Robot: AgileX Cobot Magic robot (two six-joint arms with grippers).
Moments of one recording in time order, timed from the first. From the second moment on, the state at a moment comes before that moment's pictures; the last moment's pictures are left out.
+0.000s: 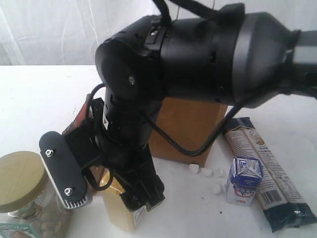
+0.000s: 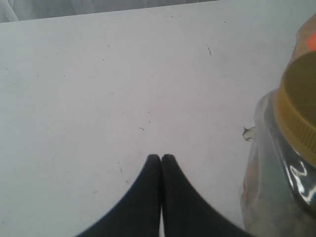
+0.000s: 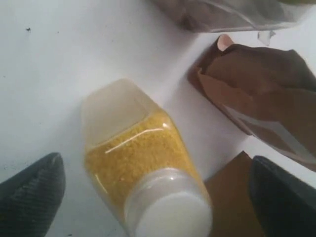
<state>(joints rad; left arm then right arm) -0.01 0.00 0.02 -0.07 0.38 0.13 1.01 1.74 -1.42 -0.02 1.00 -1.20</state>
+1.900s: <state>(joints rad) -0.01 0.00 0.02 -0.07 0.38 0.13 1.01 1.58 -1.38 -0.08 1.01 -0.64</state>
